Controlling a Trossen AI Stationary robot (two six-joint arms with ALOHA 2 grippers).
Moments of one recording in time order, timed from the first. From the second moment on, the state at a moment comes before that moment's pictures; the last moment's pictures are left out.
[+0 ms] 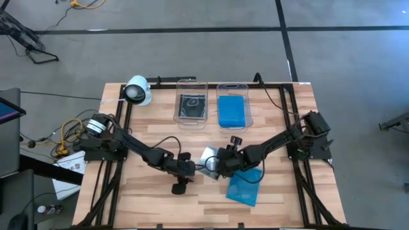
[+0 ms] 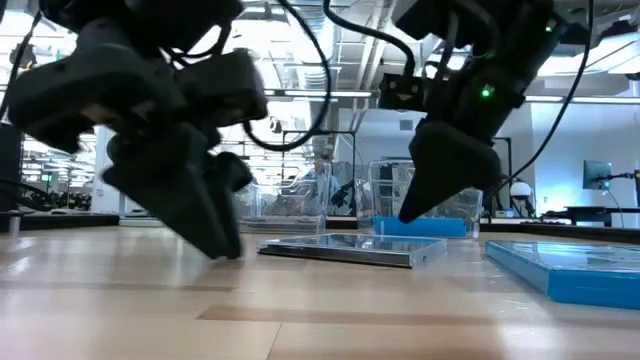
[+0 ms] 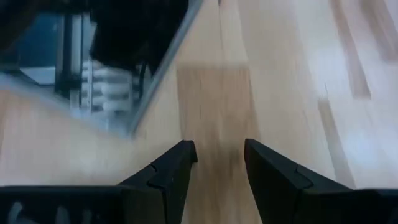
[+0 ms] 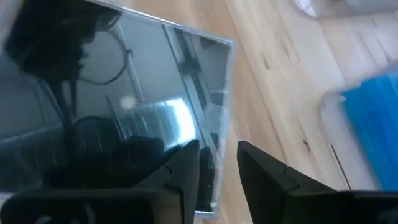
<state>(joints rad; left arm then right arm) -0.36 1.81 0.82 0.11 -0.01 -0.30 0.34 1.84 1.04 -0.44 0.54 0.45</state>
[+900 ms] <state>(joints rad) -0.37 1.90 0.87 0.14 -0.15 -0.54 0.30 1.88 1.04 -0.57 0.45 0.60</state>
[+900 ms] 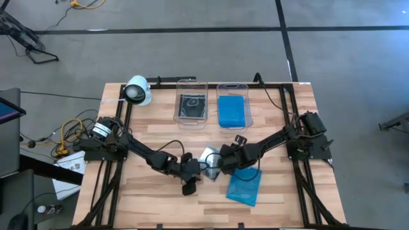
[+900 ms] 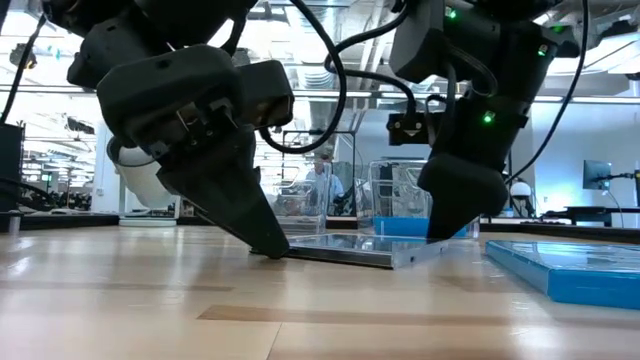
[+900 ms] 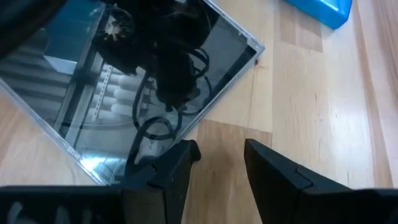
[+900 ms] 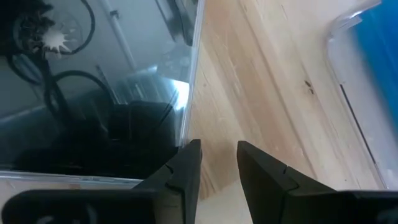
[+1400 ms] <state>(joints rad) -0.39 1.89 0.87 0.04 -0.06 -0.72 0.36 1.88 1.04 -0.52 0.38 0.56</state>
